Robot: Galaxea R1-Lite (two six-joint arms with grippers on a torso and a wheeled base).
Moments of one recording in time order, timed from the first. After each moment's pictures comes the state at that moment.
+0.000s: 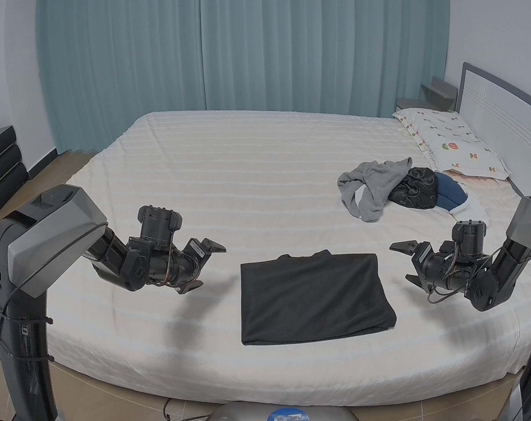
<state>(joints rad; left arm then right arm) -0.27 2.31 -1.14 -0.48 -0.25 -1.07 0.06 2.16 -0.66 -1.02 0.30 0.94</state>
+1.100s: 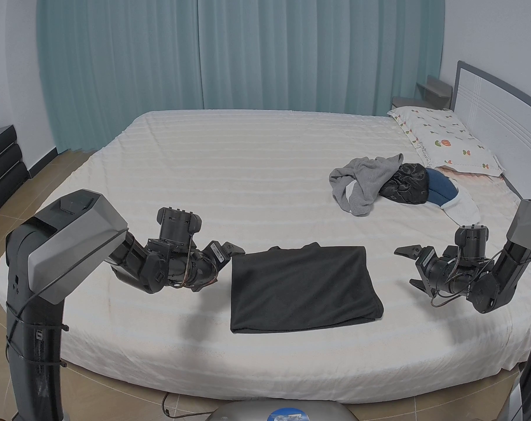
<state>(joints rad) -0.32 2.38 -1.23 -0.48 -0.24 -0.92 0.04 2.18 -0.63 -1.04 0.30 0.94</state>
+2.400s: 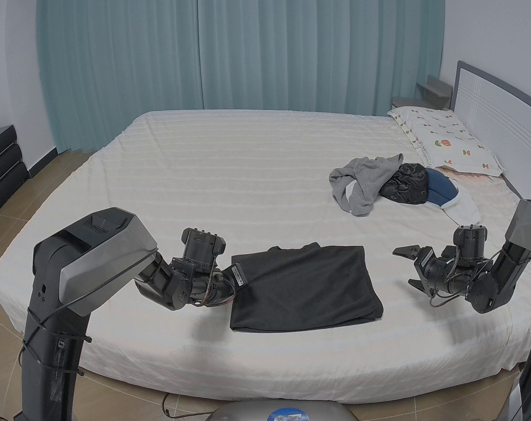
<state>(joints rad) -0.40 2.49 -1.27 -0.49 -0.19 -0.80 0.04 2.18 -0.64 -1.04 0.30 0.94</state>
